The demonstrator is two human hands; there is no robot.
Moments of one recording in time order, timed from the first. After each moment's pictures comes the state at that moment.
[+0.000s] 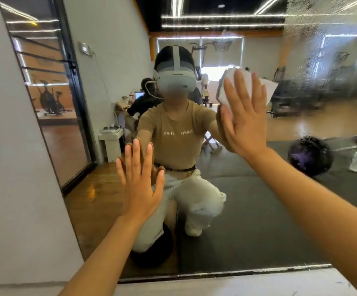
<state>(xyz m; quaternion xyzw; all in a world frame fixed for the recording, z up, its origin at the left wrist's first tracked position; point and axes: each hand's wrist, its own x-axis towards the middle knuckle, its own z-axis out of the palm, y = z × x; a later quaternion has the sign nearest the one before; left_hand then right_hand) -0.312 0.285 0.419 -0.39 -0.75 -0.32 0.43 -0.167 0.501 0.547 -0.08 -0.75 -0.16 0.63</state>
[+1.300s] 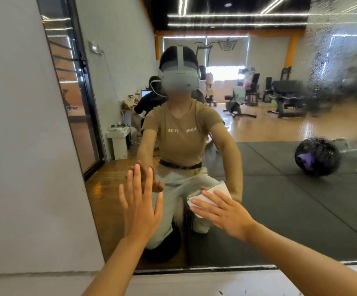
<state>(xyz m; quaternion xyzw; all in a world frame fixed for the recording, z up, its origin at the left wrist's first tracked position) -0.324 0.236 0.362 -0.35 -0.79 -0.28 0.42 -0.168 0.473 0.331 0.10 -0.84 -0.43 0.31</state>
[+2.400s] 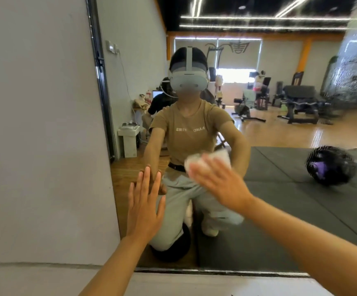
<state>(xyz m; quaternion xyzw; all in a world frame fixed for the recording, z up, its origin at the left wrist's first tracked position) -0.361 0.190 0.360 -0.39 -0.80 -0.25 0.39 -0.234 0.420 0.430 0.12 -0.81 -0.38 0.43</state>
